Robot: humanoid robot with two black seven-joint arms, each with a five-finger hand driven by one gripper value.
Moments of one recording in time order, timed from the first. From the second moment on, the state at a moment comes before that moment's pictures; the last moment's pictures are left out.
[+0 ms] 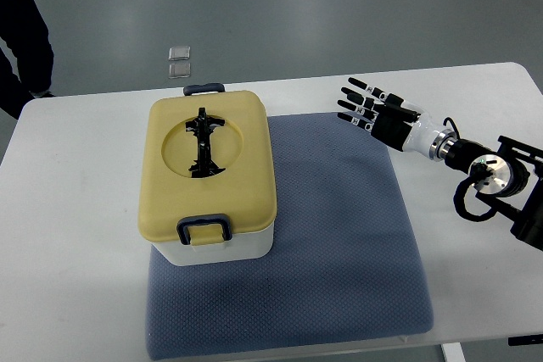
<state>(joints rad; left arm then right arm) 0.06 0.00 -0.05 -0.18 0.03 0.04 0.11 0.76 -0.38 0.41 0.83 0.25 0.38 0.12</state>
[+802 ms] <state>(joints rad) 0.04 0.00 -0.04 -0.17 0.03 0.04 0.10 0.76 -0.38 0.42 0.80 0.26 0.35 0.13</state>
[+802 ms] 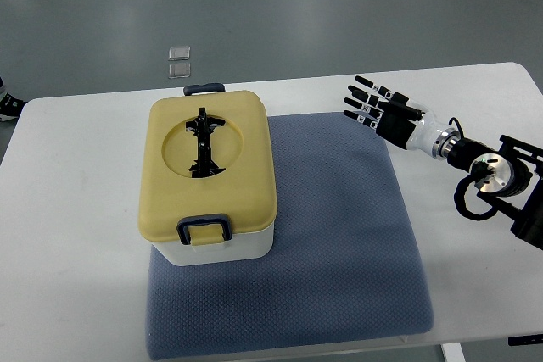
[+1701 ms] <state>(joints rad) 0.04 0.00 -0.04 -0.17 0.03 0.04 0.10 0.87 -0.46 0.43 0.83 -0.32 0.30 0.29</state>
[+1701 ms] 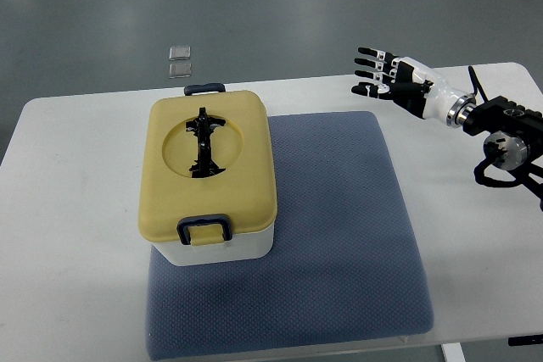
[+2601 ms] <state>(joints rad) 0.04 0.00 -0.04 -0.17 0.03 0.04 0.10 1.54 -0.42 0.07 1.13 -1.33 0.31 0.55</state>
